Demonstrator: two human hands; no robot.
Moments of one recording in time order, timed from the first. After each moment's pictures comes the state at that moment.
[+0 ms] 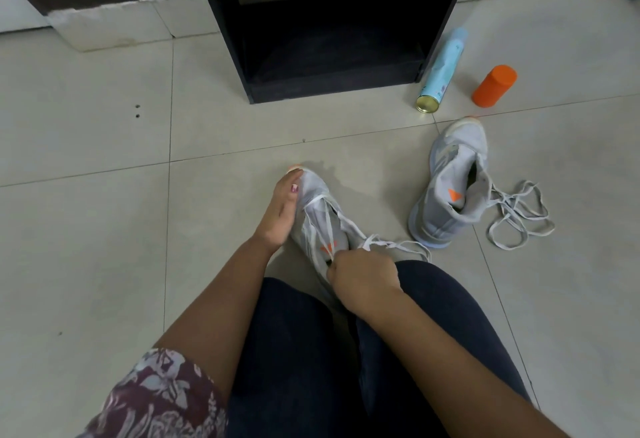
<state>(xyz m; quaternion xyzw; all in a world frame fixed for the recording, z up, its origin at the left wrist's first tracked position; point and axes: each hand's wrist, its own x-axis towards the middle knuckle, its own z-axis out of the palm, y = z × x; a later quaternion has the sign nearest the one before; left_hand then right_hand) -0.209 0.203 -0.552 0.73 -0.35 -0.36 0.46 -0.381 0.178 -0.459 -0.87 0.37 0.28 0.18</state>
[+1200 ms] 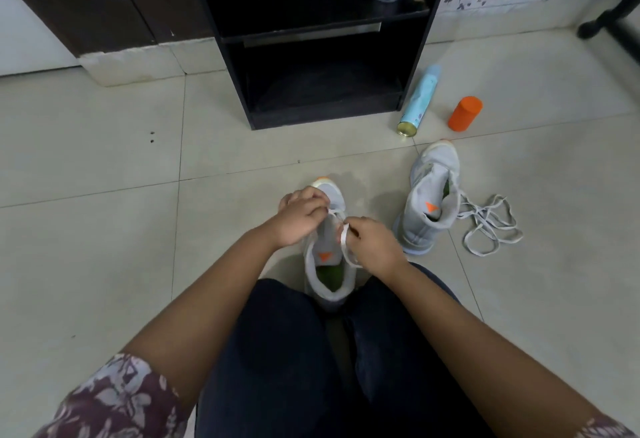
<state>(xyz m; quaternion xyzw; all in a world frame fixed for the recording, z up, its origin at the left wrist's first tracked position) -0.236 0.185 -0.463 0.75 -0.53 -0.36 0.17 -0.402 0.128 -0.458 -0.83 0.40 0.02 0.38</state>
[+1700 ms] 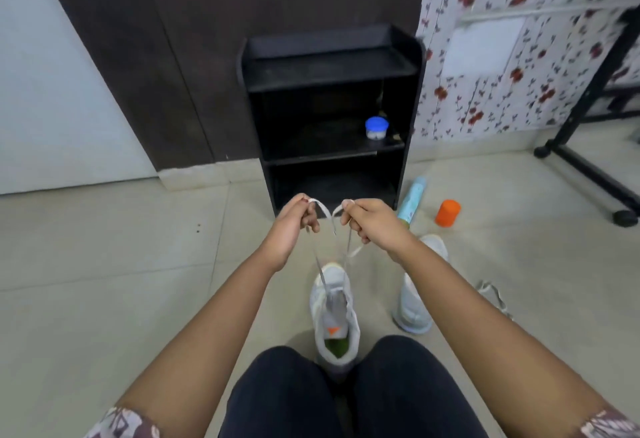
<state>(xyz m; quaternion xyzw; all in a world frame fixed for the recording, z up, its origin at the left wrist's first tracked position) -0.244 0.195 -0.292 0.65 -0.36 -0.34 0.58 -0.384 0.099 -0.271 -0.74 0.34 -0.18 0.55</state>
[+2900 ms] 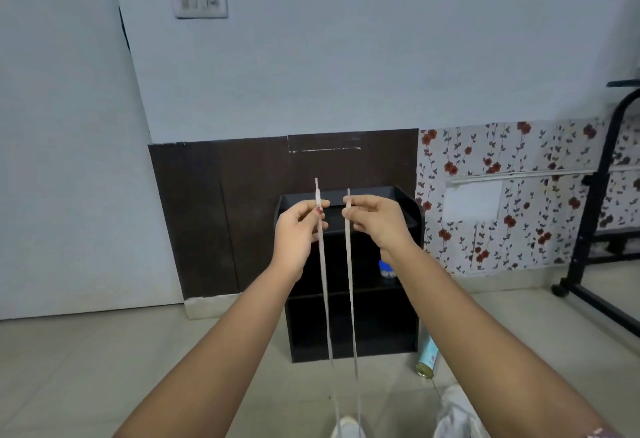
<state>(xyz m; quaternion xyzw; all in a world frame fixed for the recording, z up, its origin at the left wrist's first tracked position) -0.236 0.178 -0.075 0.58 -0.39 -0.11 0.70 -0.337 0.073 -0.064 -0.68 0.23 -0.42 0.55</state>
